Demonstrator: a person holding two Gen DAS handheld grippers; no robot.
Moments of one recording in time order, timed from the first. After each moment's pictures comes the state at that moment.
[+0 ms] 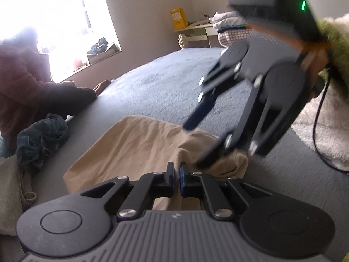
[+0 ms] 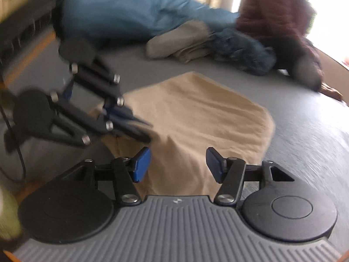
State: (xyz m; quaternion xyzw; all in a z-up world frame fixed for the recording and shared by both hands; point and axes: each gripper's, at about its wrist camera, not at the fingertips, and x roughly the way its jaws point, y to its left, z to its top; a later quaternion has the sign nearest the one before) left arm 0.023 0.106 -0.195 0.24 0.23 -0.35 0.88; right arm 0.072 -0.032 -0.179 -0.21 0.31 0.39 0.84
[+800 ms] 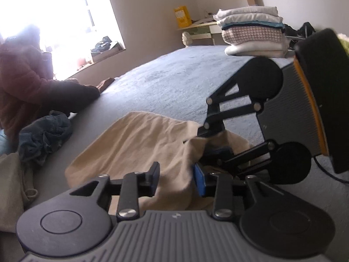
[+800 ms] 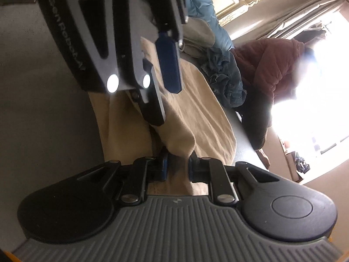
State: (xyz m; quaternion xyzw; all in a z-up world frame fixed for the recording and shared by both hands) left arm 0.031 0.104 -0.204 0.24 0.24 -0.34 0.88; right arm 0.015 0.030 -0.243 -0.51 0.15 0.23 0.82
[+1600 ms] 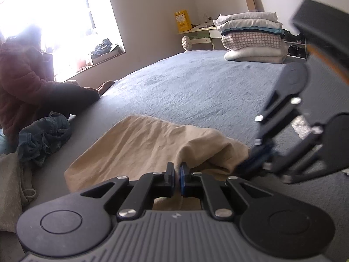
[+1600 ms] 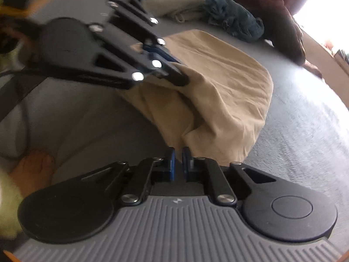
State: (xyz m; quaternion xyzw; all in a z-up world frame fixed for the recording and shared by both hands) left arm 0.023 0.109 -0.197 0.23 0.23 -0.34 0.88; right arm 0.010 -0.002 -0.207 -0.23 0.37 0.27 0.86
